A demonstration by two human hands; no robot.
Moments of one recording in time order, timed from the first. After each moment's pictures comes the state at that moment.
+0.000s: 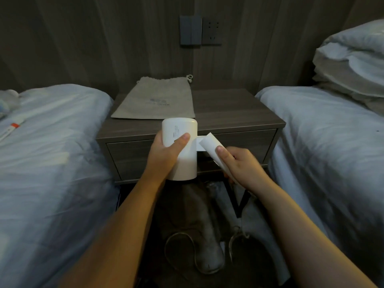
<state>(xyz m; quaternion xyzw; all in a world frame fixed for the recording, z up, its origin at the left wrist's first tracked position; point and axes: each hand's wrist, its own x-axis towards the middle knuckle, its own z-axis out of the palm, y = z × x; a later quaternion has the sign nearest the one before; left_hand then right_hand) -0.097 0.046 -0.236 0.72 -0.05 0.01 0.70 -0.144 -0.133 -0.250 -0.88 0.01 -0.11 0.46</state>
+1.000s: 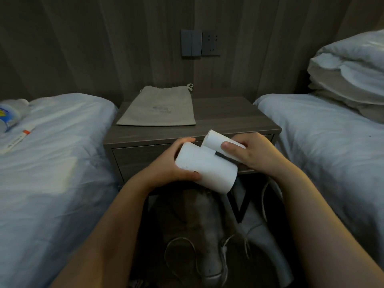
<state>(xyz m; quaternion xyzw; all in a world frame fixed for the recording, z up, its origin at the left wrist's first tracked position) -0.102 0.072 -0.226 0.80 -0.26 -0.16 0.52 -0.145 -0.160 -0.200 -0.94 -0.08 -0.12 0.32</state>
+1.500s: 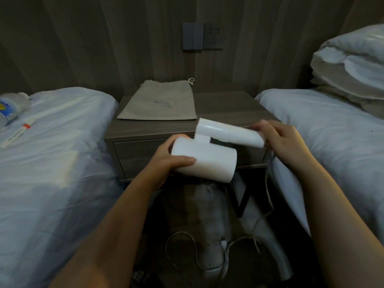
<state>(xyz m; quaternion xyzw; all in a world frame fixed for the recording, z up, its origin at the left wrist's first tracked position) -0.111 0.073 -0.237 0.67 -0.21 -0.15 0.69 -0.162 -0.190 -0.203 -0.87 0.00 -0.23 0.44</state>
